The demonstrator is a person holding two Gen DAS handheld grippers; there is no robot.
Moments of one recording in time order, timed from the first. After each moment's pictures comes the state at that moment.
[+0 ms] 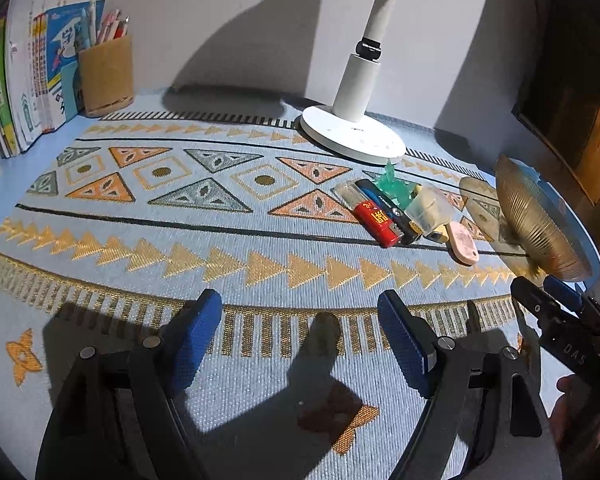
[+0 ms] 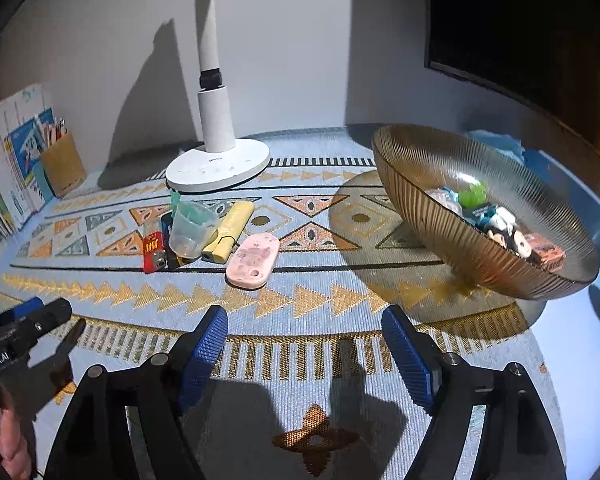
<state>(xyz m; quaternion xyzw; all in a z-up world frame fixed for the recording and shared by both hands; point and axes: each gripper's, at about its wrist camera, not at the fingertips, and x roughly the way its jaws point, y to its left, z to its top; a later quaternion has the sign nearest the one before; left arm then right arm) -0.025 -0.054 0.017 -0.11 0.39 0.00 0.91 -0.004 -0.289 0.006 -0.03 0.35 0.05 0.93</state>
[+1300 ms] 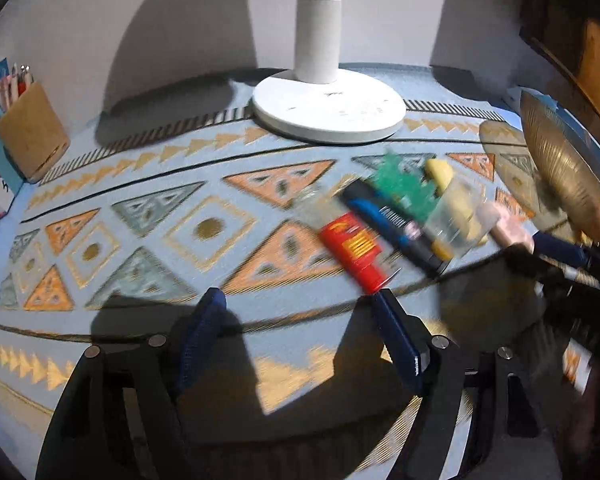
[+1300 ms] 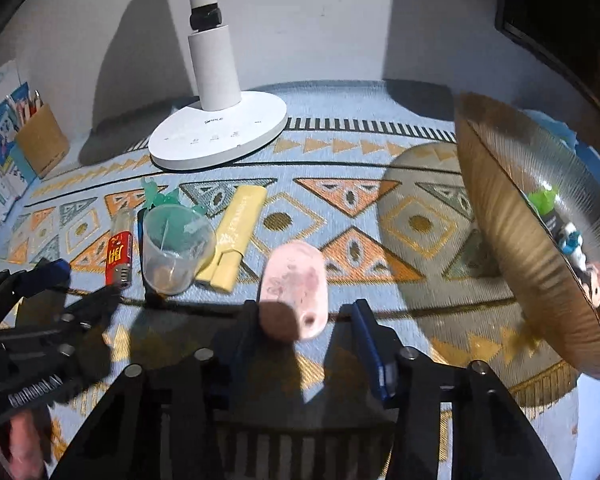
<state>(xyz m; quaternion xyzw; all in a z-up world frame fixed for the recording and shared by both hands) 0.067 -0.081 0.000 0.01 0.47 -0.03 0.88 0.082 -0.268 -0.017 -0.03 0.45 0.07 0.89</state>
